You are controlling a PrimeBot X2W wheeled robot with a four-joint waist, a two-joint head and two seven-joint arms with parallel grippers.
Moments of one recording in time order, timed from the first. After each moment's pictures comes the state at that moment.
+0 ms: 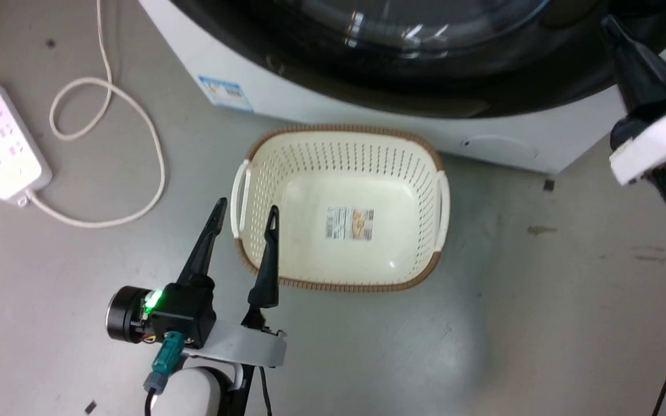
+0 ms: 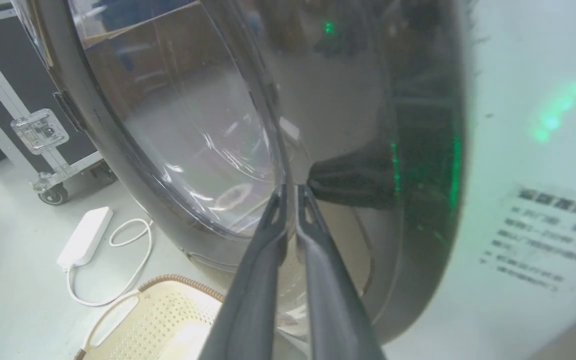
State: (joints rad) left arm -0.19 0.05 -0.21 0.01 -0.08 0.03 -0.26; right arm -0.87 -0.46 0.37 0.54 0.61 0.14 -0.18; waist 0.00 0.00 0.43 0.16
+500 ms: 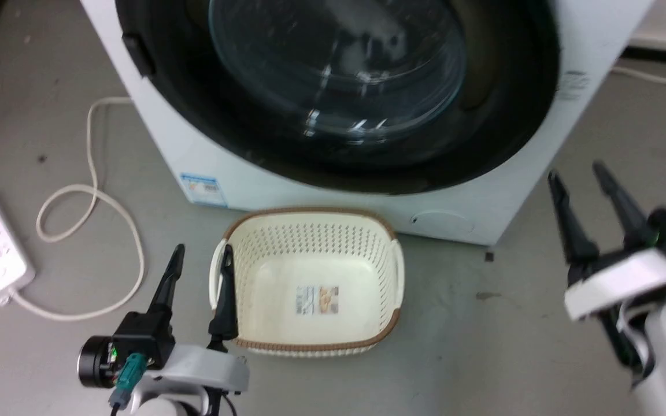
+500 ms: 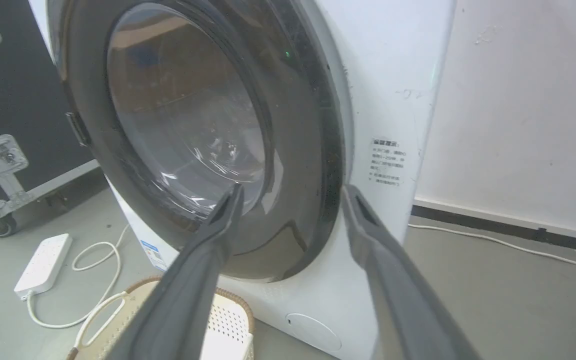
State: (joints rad) left arm -0.11 0.05 -0.09 0.09 -0.14 0.00 -0.26; right arm -0.42 -0.32 0.18 0.35 0.39 0.13 -0.26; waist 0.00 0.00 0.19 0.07
